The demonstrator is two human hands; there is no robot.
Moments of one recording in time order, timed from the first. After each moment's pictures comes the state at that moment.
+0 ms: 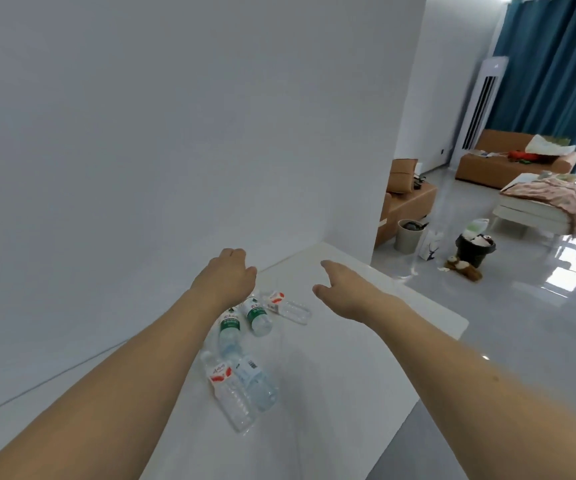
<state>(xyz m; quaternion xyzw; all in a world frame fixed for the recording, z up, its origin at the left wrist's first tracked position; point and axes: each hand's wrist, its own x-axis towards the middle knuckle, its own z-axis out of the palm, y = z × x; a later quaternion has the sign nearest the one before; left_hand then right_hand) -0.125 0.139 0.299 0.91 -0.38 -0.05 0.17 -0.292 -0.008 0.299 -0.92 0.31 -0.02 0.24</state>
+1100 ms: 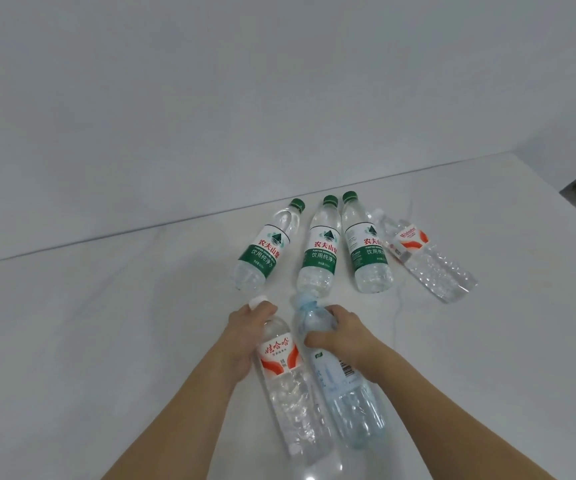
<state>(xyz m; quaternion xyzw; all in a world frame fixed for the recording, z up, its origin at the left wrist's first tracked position) 0.026 0.158 -0.079 0.65 0.22 -0.36 0.63 -0.044 -0.008 -0.052 -0.79 0.29 0.24 0.48</state>
